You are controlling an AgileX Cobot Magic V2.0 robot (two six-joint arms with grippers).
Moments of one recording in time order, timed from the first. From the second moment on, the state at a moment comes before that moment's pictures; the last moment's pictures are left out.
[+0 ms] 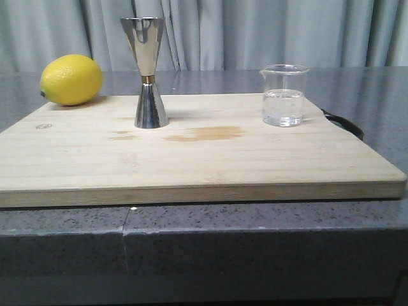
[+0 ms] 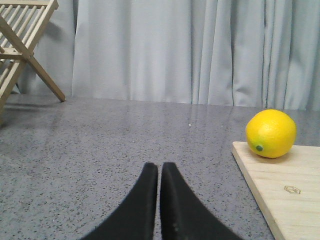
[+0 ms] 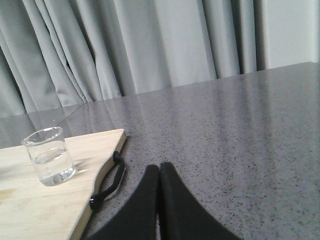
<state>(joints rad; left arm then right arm) 0.05 0.00 0.00 0.12 -0.01 -0.20 0.06 -0.01 0.02 -0.08 -0.01 0.25</state>
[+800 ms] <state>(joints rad) 0.05 0.00 0.00 0.04 -0.07 -0.21 0.06 -0.01 0.02 -0.07 -0.18 0.26</state>
